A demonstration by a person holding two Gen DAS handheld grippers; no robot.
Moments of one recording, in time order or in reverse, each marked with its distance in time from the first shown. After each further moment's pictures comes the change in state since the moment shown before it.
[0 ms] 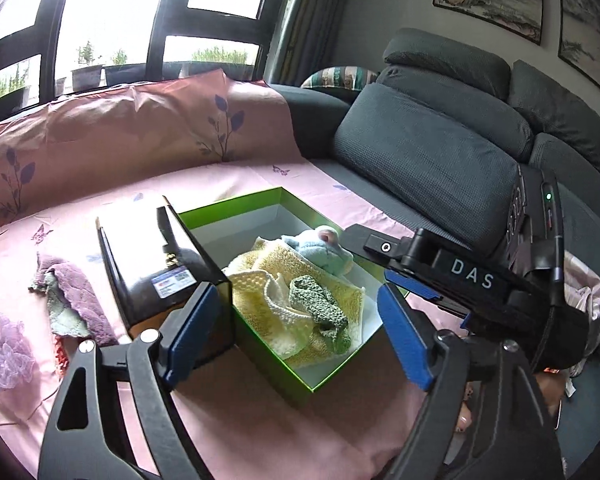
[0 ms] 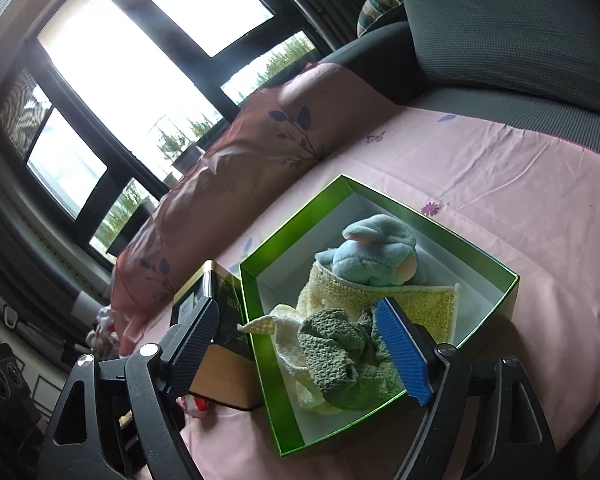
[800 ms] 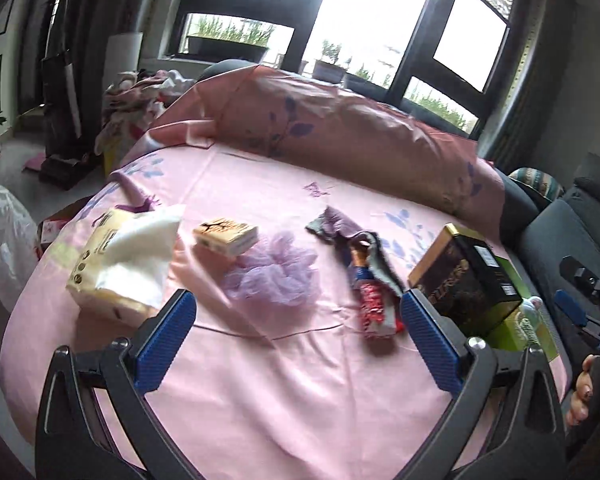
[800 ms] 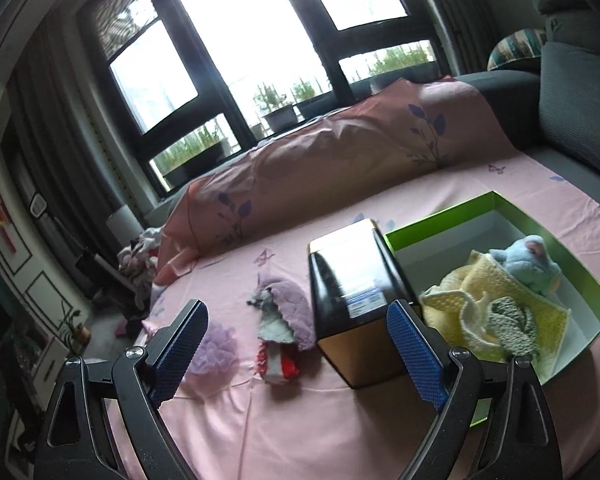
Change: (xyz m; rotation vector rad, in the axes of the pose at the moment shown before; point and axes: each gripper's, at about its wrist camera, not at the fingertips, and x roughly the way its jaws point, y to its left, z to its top) left arm -0.154 0.201 -0.097 -0.479 -0.121 0.561; right arm 0.016 0.158 -0.066 -0.373 0.072 0.145
